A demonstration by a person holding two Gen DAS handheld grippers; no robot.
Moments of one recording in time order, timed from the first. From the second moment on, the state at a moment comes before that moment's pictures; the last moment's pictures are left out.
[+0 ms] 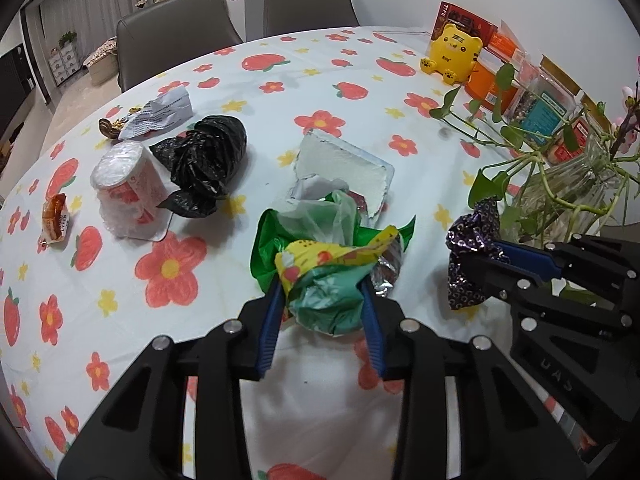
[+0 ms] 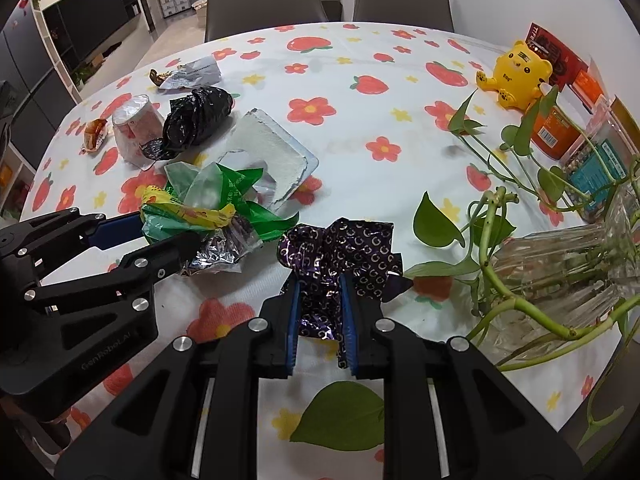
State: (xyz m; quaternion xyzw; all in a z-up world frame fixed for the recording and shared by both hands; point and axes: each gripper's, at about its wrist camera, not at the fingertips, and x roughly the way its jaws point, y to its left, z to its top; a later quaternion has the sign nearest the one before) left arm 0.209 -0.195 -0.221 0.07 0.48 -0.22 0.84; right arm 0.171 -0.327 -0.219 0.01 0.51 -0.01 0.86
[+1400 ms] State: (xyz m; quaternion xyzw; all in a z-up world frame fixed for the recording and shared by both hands) left arm -0.073 -0.263 -0.134 0.22 0.37 -0.53 0.73; right arm -0.212 -0.372 -0.153 0.18 0.47 -0.33 0.80
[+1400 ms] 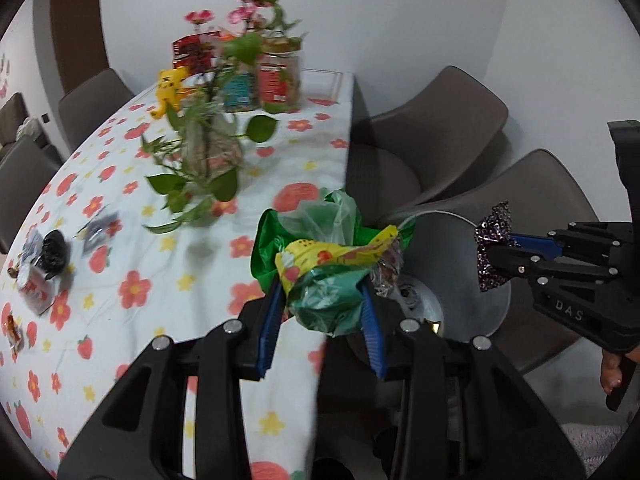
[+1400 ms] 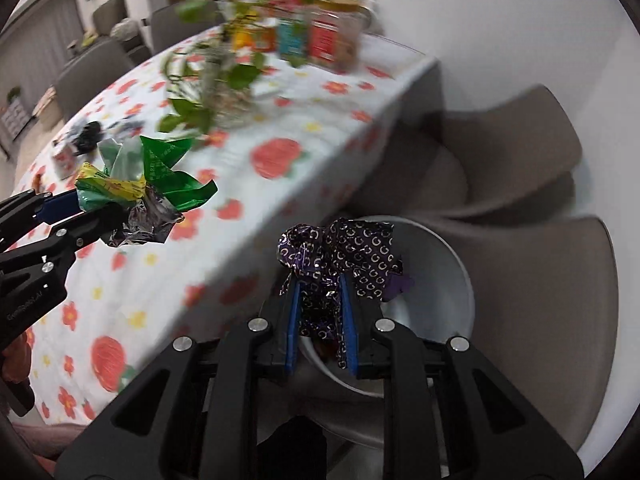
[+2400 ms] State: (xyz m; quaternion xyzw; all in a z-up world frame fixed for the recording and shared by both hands) left arm -0.154 -0.371 -0.174 0.28 0.41 -0.54 0.68; right arm -0.275 -0.453 -0.176 0.22 0.47 -0.30 0.80
